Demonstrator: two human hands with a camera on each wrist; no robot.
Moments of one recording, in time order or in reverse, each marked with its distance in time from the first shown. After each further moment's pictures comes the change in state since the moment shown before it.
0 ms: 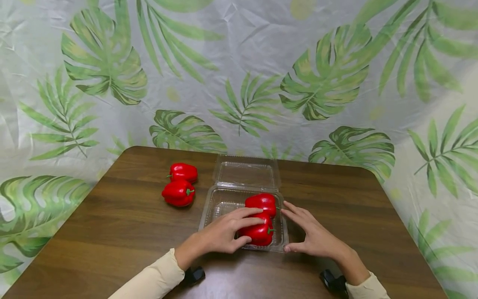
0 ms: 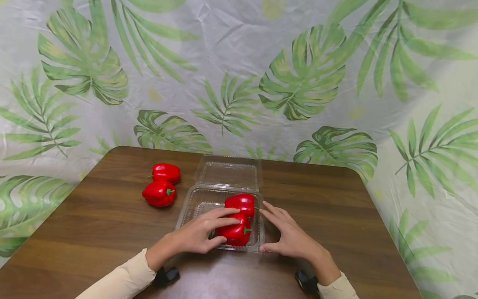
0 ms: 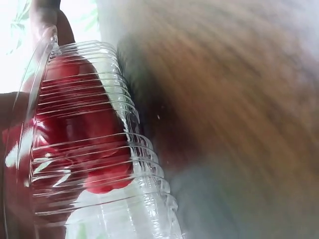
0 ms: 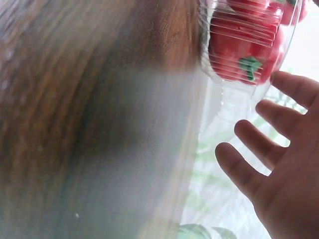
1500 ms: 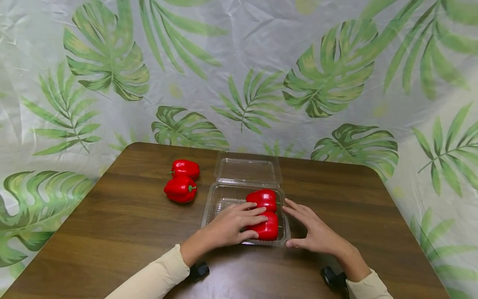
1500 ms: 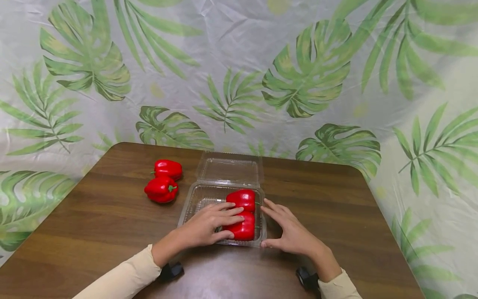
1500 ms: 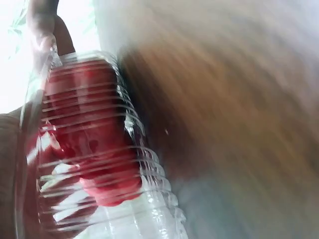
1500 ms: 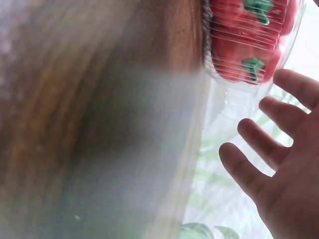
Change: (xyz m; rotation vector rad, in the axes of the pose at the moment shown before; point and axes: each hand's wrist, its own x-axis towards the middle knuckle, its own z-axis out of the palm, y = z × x) left_hand 0.007 0.003 0.003 0.224 -0.083 -0.096; right_hand 0.002 0.003 0.002 0.013 0.007 -0.004
